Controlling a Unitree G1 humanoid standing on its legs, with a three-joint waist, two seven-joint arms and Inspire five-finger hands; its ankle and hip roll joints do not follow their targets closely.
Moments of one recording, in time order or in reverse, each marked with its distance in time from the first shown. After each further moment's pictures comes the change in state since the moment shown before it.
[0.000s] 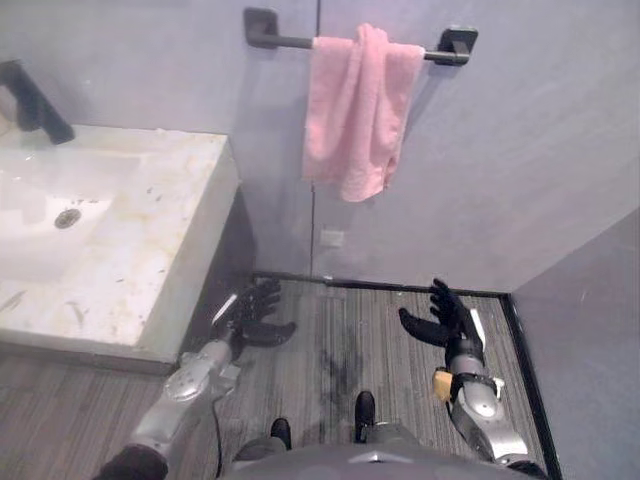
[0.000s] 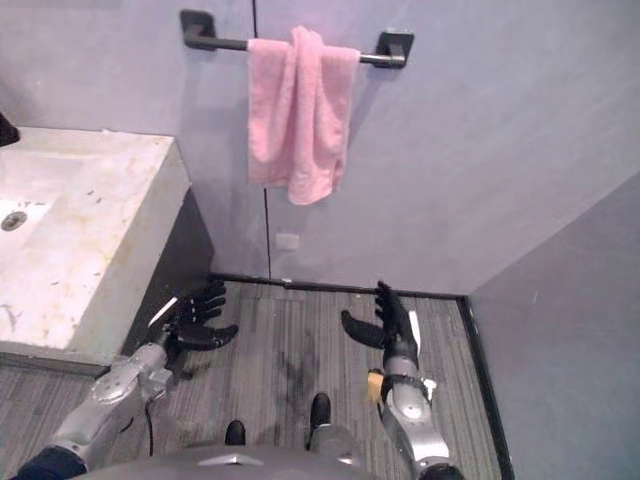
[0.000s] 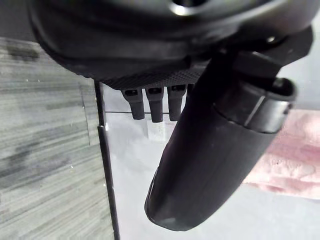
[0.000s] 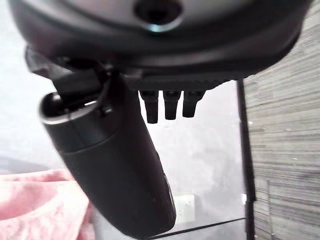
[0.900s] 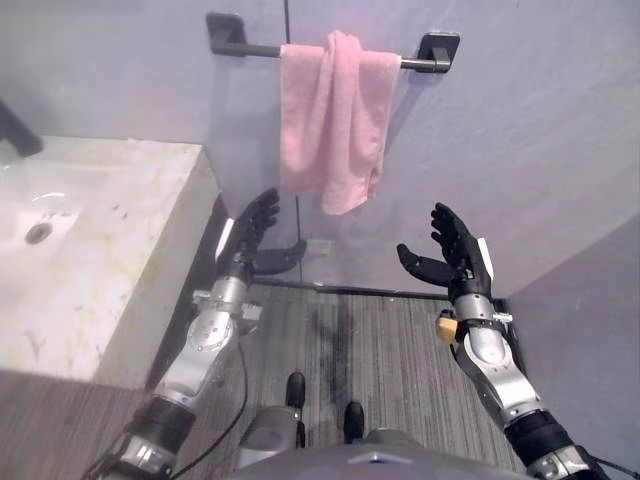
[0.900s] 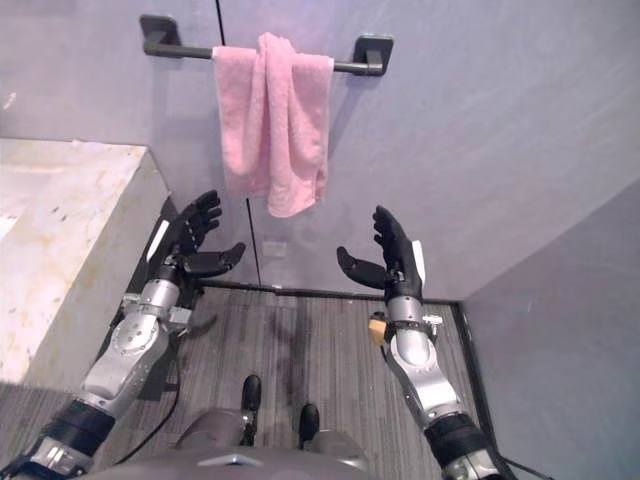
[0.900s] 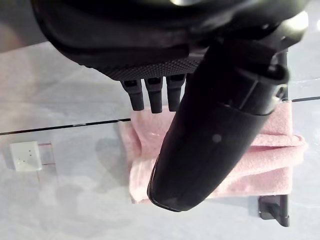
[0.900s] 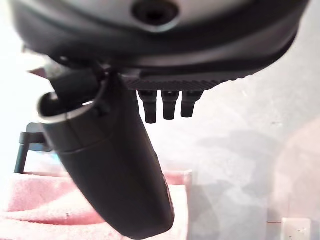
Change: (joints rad) left arm -0.187 -0.049 0.033 -0.156 0.166 -0.133 0.283; right arm -0.150 -0.060 0.009 -0.170 -0.040 -0.040 -0.020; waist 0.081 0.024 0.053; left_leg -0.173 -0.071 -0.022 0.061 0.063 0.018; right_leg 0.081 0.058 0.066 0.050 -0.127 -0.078
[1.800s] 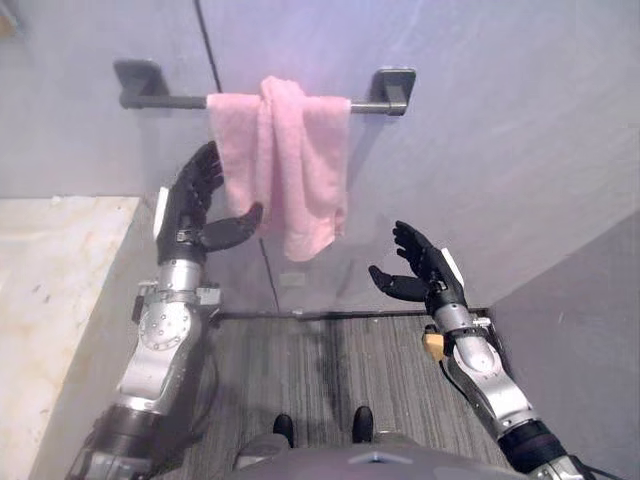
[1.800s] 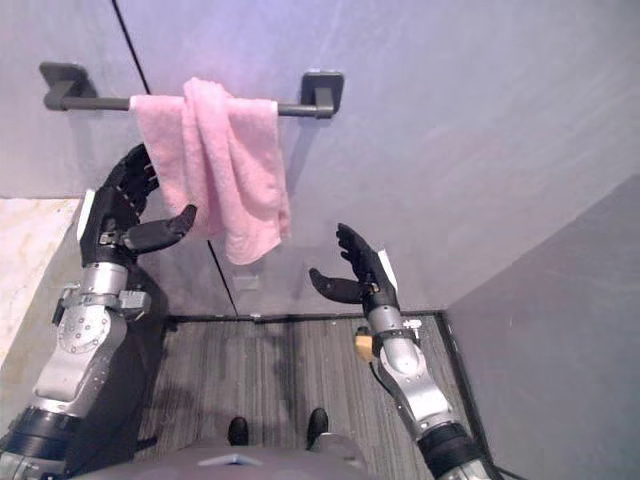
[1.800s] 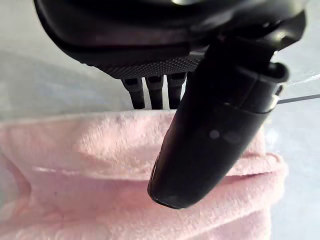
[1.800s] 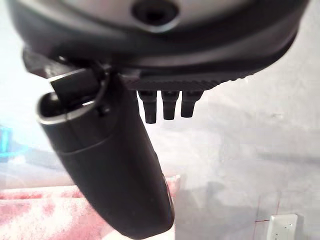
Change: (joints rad) left arm 0.062 0.049 0.214 -0.176 -0.010 -0.027 -0.010; right arm 0.037 0.031 0.028 0.018 -0.039 0.097 0.200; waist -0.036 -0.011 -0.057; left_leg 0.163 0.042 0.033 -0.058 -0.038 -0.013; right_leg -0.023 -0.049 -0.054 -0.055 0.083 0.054
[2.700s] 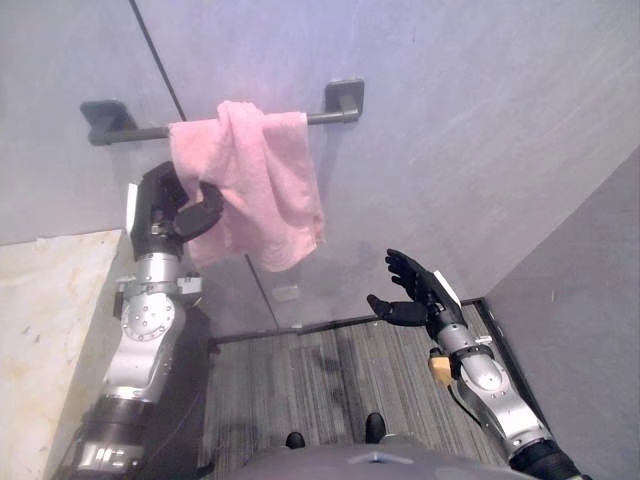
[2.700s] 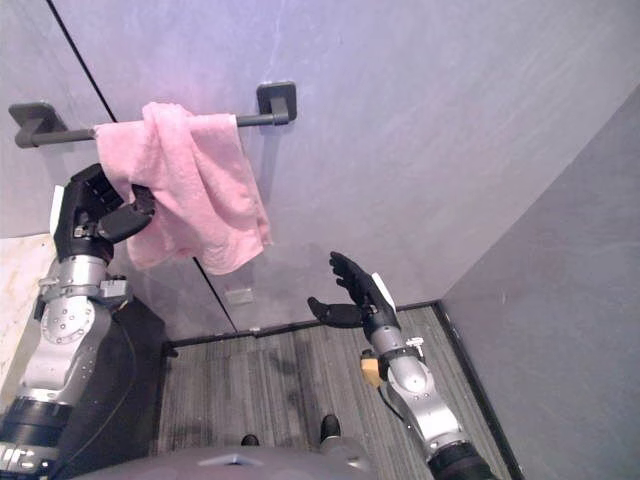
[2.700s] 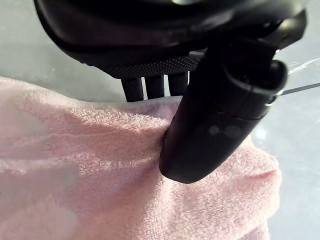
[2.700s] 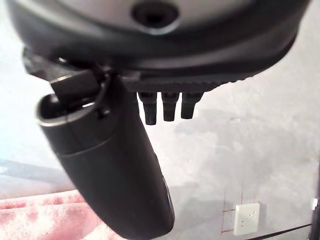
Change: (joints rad) left arm -0.037 0.024 0.092 0.081 0.005 -0.002 0.064; right arm 0.080 -0.032 0.001 0.000 -0.002 0.037 0.097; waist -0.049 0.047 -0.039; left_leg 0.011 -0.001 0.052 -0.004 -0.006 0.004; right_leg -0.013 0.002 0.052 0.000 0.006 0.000
